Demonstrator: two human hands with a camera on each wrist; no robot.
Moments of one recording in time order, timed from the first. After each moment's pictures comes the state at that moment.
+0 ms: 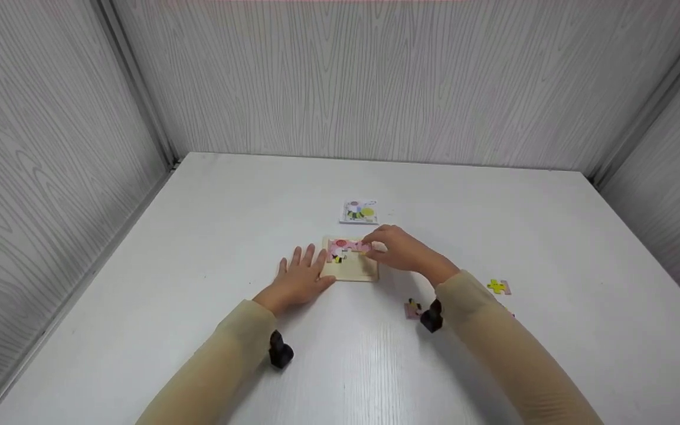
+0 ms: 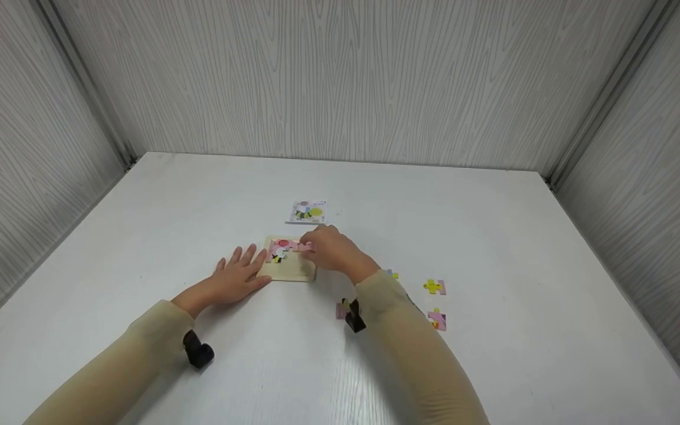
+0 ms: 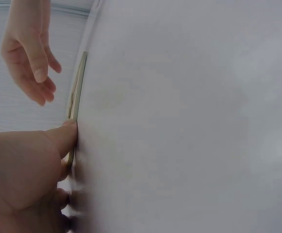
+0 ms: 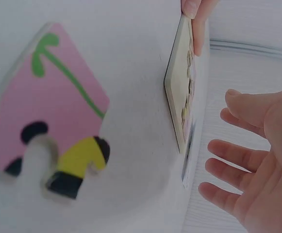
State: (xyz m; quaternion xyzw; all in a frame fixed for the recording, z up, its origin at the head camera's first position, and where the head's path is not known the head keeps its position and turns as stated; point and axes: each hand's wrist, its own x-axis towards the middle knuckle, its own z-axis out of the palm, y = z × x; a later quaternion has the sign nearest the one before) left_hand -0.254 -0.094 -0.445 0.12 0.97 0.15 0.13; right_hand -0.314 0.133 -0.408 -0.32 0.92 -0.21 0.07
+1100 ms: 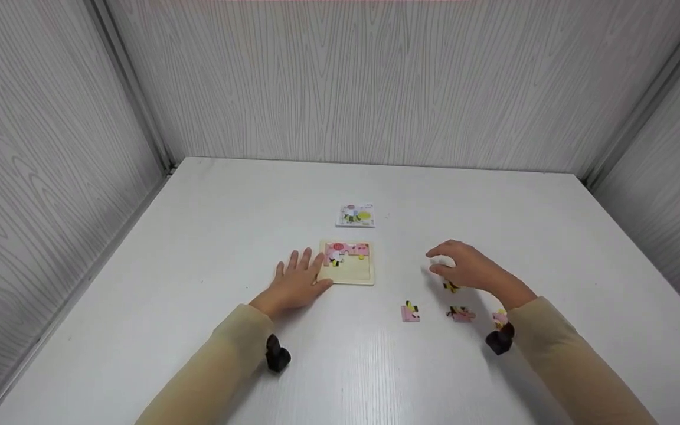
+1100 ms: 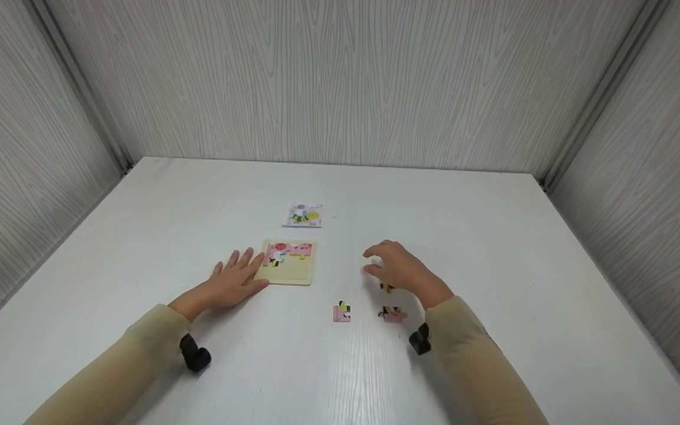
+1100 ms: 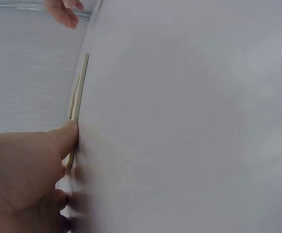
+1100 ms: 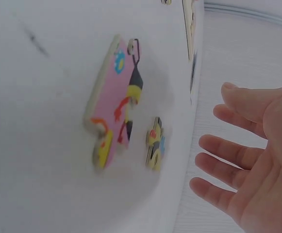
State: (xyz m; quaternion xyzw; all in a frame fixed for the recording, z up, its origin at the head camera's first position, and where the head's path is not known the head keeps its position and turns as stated) left_hand -0.253 -0.098 -0.449 0.13 0.97 0.17 0.11; right_hand -0.282 0.251 -0.407 -0.25 0.94 -0.23 0.07
